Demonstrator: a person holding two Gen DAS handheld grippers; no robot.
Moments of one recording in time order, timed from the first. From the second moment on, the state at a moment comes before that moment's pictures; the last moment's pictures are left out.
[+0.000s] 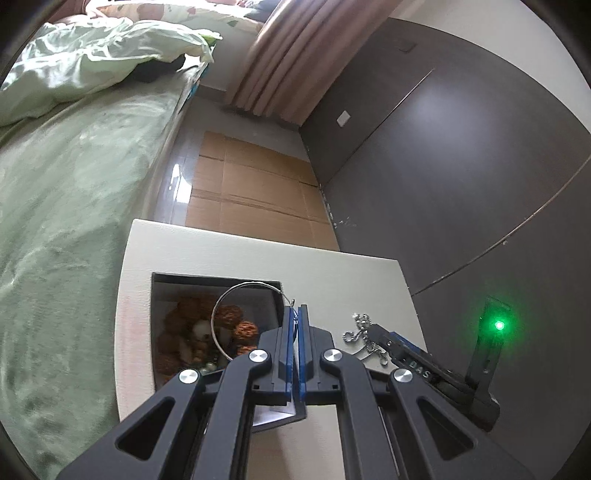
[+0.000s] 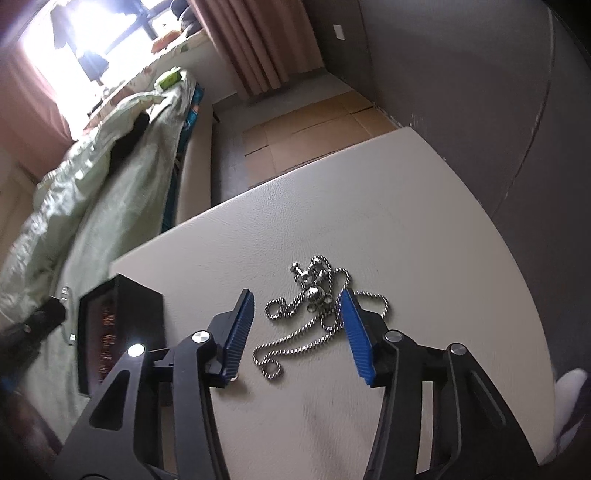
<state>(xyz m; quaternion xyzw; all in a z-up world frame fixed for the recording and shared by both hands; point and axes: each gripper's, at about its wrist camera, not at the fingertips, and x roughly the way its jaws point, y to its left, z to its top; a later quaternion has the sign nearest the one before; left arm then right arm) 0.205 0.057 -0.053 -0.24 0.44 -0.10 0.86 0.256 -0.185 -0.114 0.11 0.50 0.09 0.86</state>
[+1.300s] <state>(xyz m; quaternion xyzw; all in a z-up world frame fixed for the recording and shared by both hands) 0.157 0.120 -0.042 -0.27 0.42 -0.05 0.86 0.180 -0.160 0.024 0.14 0.34 0.19 0.91</state>
